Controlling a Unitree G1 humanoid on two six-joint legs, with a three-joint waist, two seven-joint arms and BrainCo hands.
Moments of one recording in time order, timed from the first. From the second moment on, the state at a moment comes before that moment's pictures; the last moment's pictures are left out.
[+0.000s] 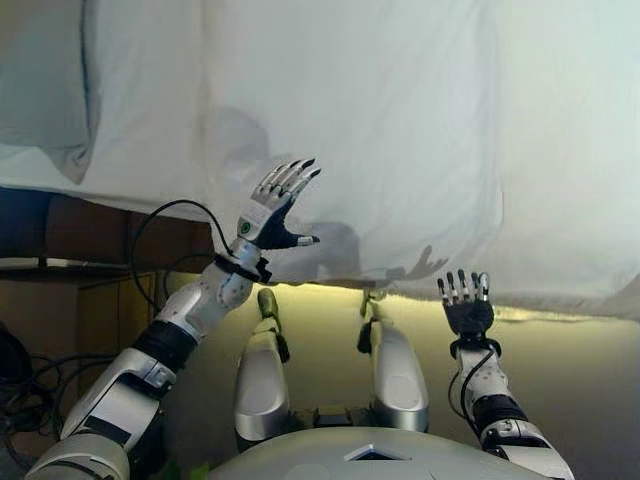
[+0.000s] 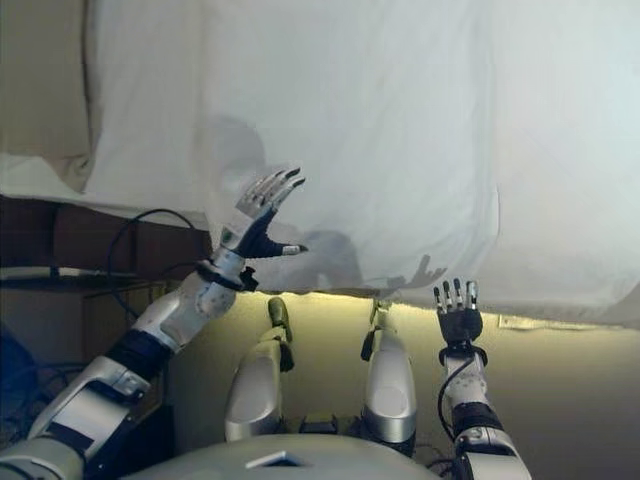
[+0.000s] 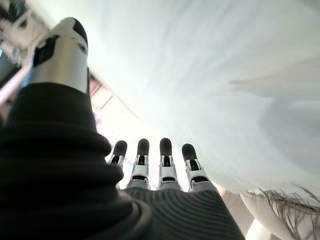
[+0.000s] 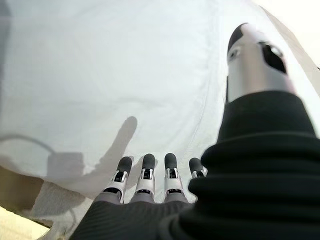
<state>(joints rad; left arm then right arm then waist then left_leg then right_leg) -0.40 0.49 -0.54 0.39 0.70 -0.29 0.59 -0.07 -0.22 -0.07 0.67 1.36 -0.15 0.25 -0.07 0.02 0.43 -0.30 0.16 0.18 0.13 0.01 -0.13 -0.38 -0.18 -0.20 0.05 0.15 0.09</state>
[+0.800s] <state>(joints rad) -0.58 0.41 -0.60 0.67 0.89 0.17 0.86 -0.09 -0.23 0.12 0.28 1.37 -0.24 0.04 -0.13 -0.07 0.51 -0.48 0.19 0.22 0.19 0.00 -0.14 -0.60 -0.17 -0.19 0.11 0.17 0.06</state>
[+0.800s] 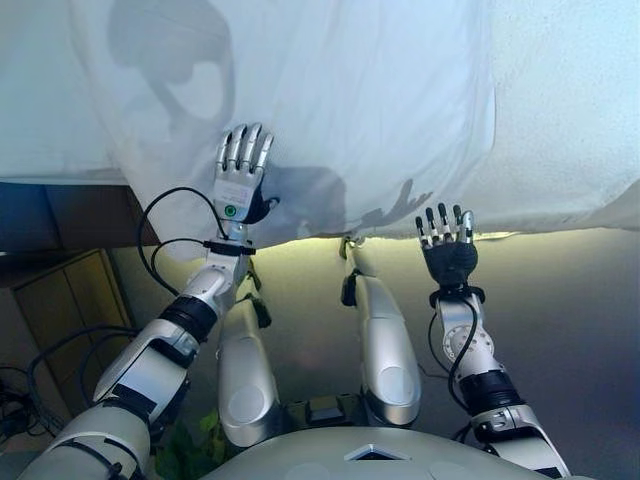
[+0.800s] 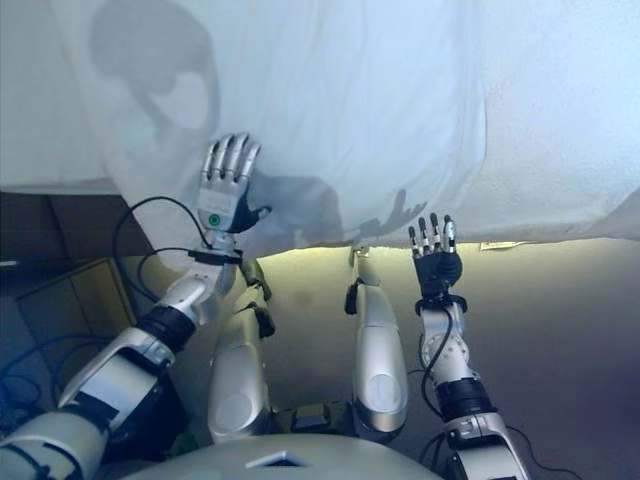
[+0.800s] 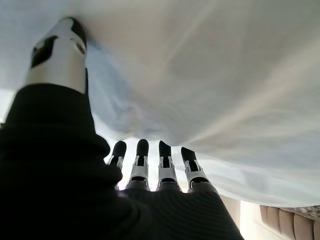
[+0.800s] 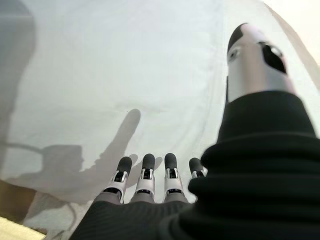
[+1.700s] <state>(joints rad) -0.68 0.46 -0.60 0.70 0.83 0.15 0.81 -0.15 -0.25 0.12 0.28 1.43 -0.26 0.11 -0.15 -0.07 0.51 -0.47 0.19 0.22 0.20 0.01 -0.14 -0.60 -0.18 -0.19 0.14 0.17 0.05</state>
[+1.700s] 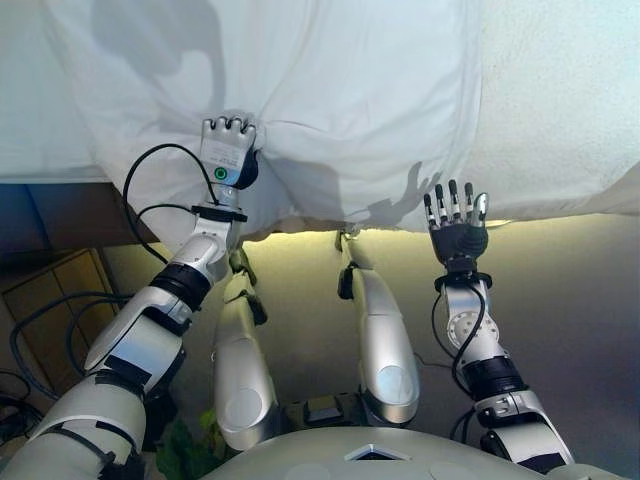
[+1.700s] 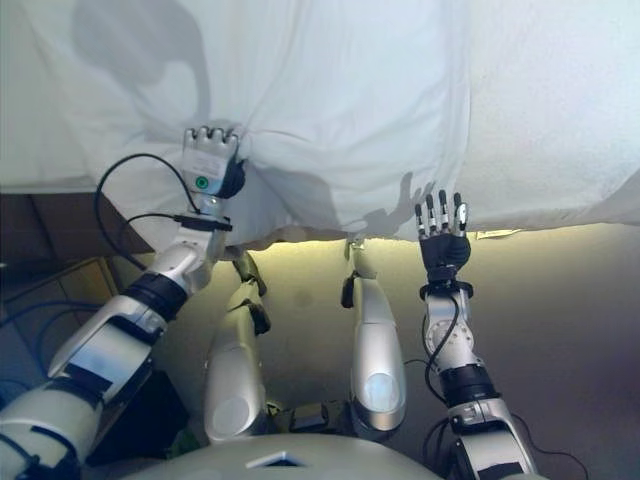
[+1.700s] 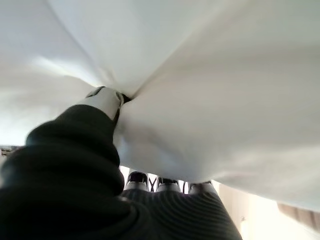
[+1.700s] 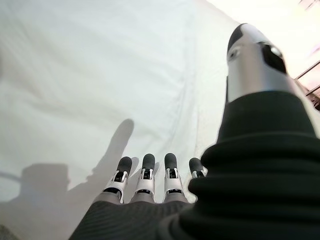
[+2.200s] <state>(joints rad) -0.40 0.47 -0.42 0.74 0.54 -0.06 0.79 -0.03 -0.31 -0.02 0.31 1.43 -0.17 0.21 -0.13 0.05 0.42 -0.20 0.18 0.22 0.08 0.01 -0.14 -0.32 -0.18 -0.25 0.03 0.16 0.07</state>
